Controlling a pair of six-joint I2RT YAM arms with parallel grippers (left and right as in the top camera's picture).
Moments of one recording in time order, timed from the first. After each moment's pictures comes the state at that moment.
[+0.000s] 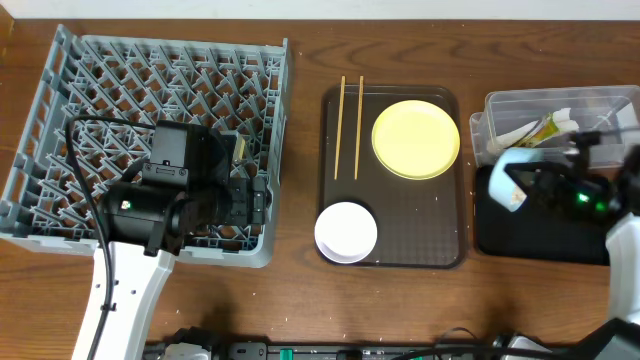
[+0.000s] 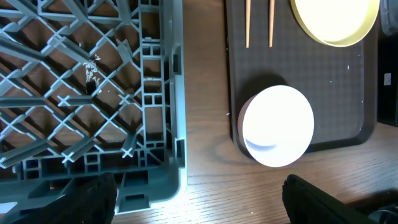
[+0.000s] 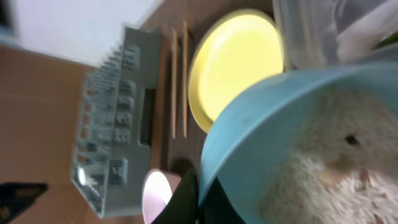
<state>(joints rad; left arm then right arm) -0.18 1.16 1.21 -1.19 0.24 -0.17 -0.55 1.37 0.90 -0.68 -1.03 0.03</state>
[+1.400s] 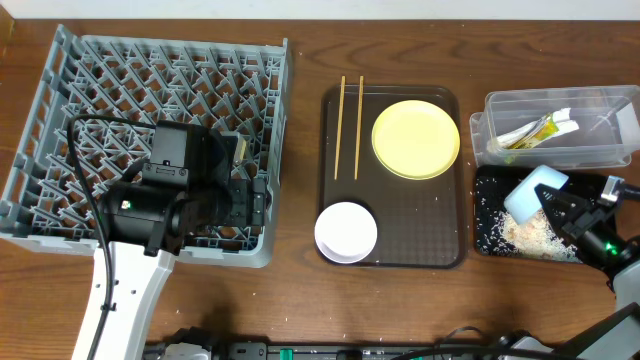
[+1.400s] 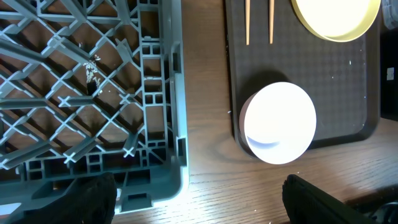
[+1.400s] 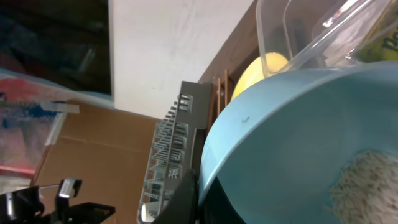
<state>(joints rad) -0.18 1.16 1.21 -1.19 0.24 -0.14 -0.86 1.38 0.64 -0.43 -1.40 0.10</state>
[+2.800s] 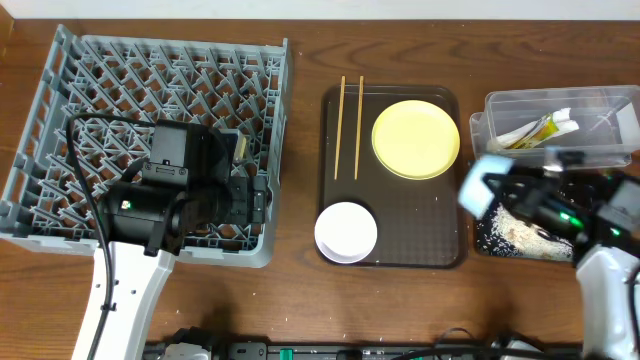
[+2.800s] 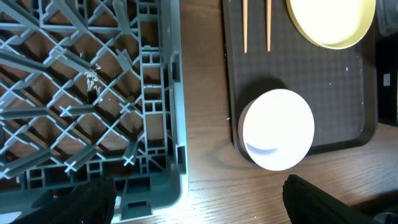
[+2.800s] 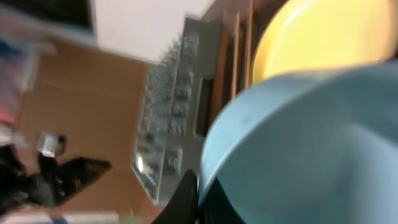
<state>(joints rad) -0.18 1.16 1.21 -1.17 0.24 -0.14 -0.40 1.20 0.71 -0.47 -1.17 0.29</state>
